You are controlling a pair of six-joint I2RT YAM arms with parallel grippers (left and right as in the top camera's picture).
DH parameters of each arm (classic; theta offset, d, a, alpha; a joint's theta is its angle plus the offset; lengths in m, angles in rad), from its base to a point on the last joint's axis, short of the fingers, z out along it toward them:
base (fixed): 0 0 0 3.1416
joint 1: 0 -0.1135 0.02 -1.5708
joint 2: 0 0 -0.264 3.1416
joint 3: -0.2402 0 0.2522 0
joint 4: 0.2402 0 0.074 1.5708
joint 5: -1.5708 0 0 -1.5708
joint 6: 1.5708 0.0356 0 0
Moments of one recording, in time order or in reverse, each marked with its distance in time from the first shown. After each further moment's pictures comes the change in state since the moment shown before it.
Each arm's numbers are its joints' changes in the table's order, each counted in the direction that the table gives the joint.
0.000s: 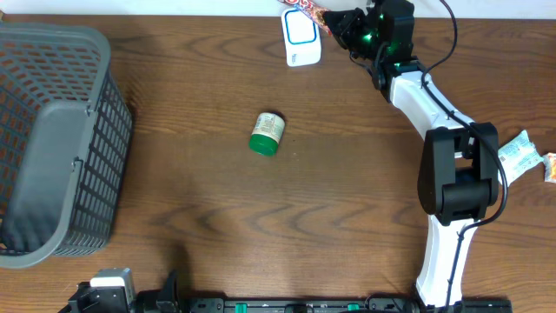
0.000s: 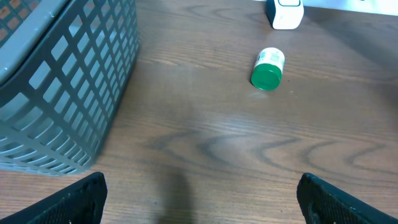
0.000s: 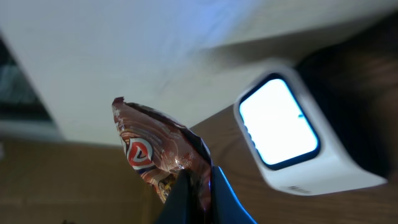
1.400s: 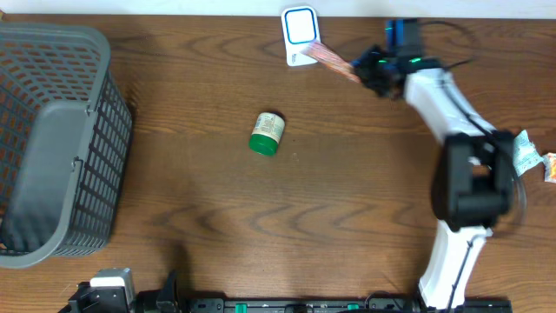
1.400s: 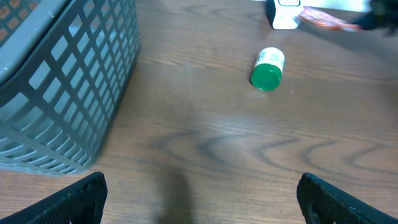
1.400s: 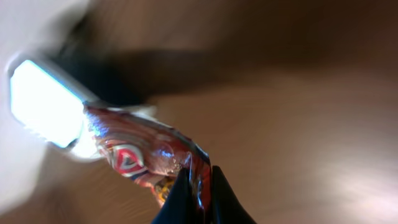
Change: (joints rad) left arm 0.000 0.000 0.000 0.000 0.000 0.000; right arm 0.077 0.100 0.002 0.784 -0.287 -0.065
